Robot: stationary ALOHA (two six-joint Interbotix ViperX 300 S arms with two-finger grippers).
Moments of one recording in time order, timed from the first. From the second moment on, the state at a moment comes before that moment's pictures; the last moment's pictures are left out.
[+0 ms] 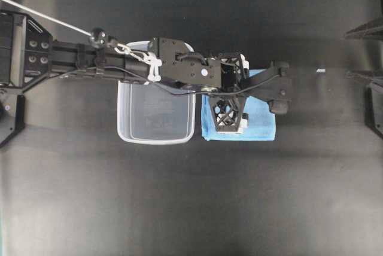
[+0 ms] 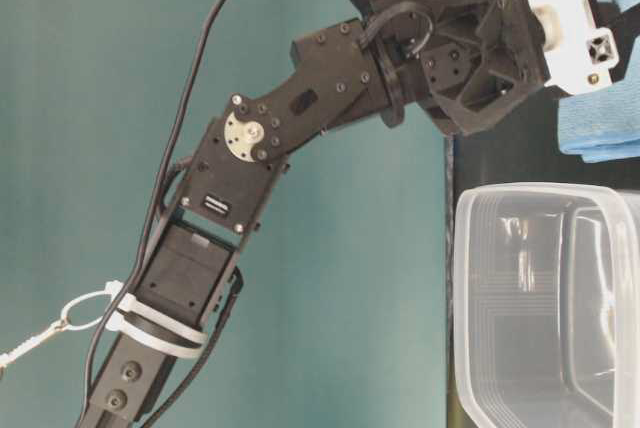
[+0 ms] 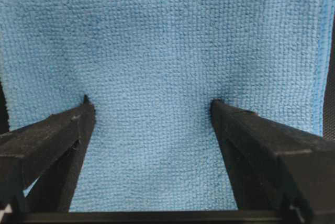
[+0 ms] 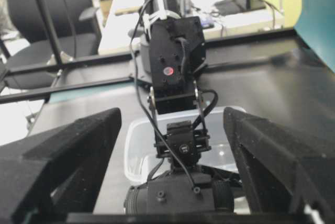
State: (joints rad) left arm 0.02 0.62 -0.18 0.04 0.71 0.09; right arm -0.05 -1.21 1.21 0.01 0.04 0.11
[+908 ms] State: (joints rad) left arm 0.01 0.21 -0.17 0.04 0.95 0.15; right arm -0.05 -1.24 1.21 0.01 0.04 0.11
